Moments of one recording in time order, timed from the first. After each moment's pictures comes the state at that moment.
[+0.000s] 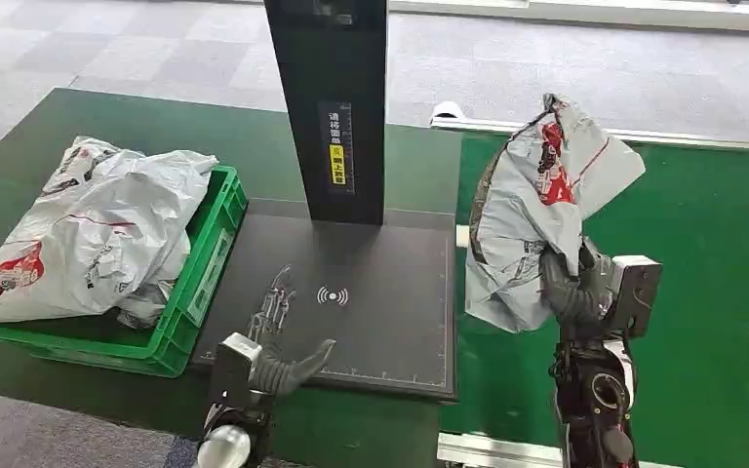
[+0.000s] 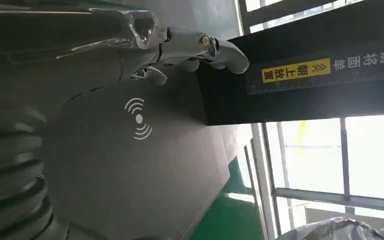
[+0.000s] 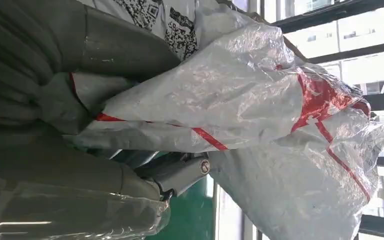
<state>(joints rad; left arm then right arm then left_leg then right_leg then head) -0.06 -0.21 -0.33 -1.23 -0.11 0.14 -0.59 -0.24 0.09 -0.06 -1.29 0.00 0.04 -0.22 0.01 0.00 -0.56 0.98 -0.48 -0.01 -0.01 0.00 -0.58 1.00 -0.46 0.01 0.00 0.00</state>
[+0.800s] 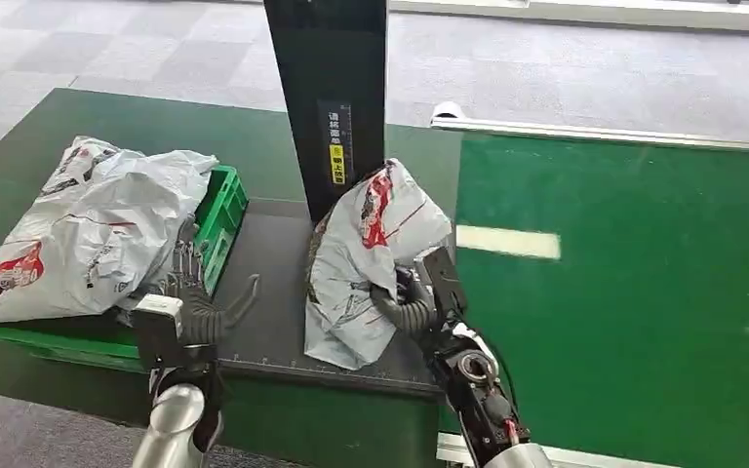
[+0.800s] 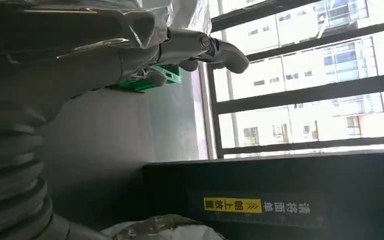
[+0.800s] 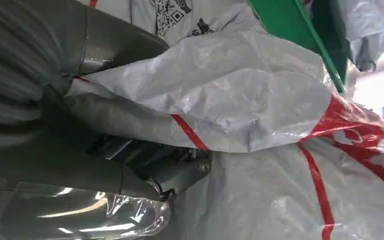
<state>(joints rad) -0.14 -0.17 -0.17 -1.36 -0.10 0.29 -0.58 -0.44 0.24 0.26 -0.75 0.03 0.28 -0.16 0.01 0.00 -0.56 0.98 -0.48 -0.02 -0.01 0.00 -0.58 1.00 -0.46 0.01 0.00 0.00</state>
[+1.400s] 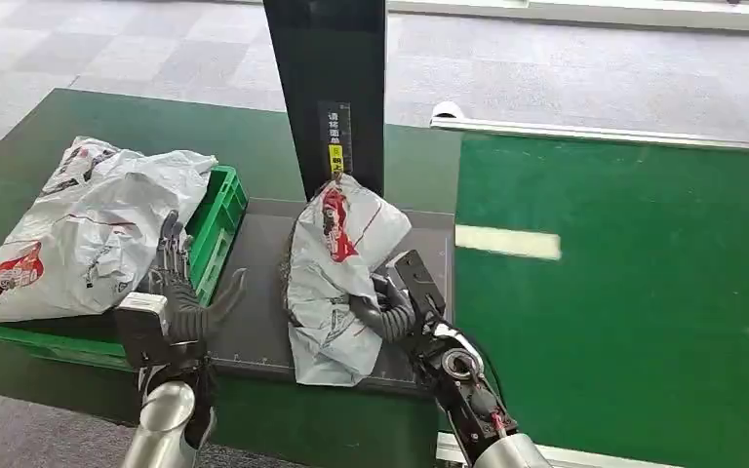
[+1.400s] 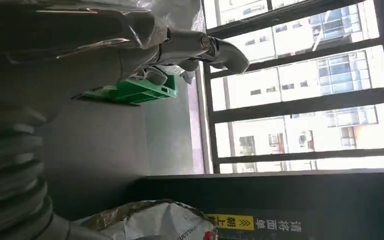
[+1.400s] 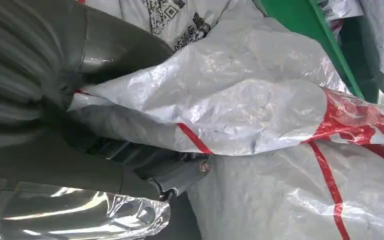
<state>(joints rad) -0.14 -0.18 -0.13 -1.39 -0.10 0.29 -0.58 -0.48 0.25 0.34 -0.67 0.01 0.29 -0.15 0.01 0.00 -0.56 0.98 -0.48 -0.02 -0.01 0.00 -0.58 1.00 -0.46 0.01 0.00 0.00</state>
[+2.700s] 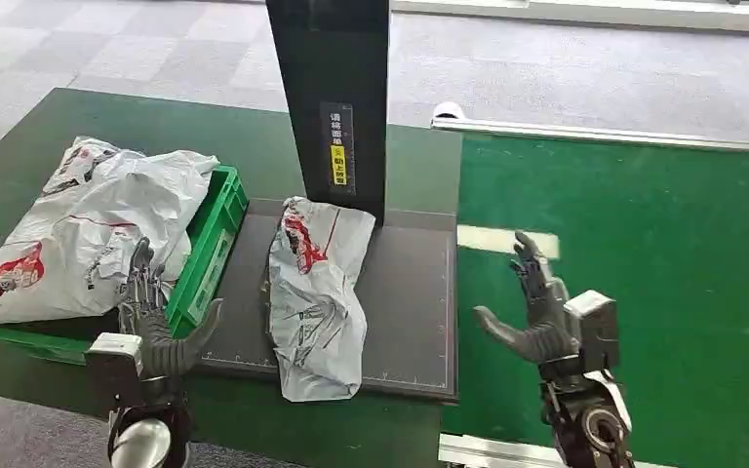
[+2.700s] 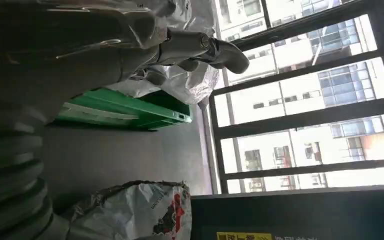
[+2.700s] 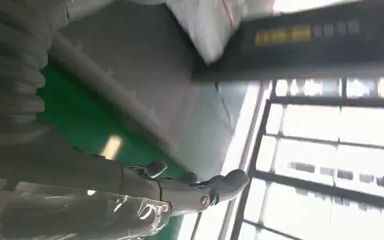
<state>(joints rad) 0.03 -0.18 -0.07 -1.55 -0.16 0.26 -0.60 -0.06 -0.01 0.05 -1.49 0.00 0.19 -0.24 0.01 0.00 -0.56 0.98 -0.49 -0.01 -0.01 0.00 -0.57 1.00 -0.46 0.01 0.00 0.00</state>
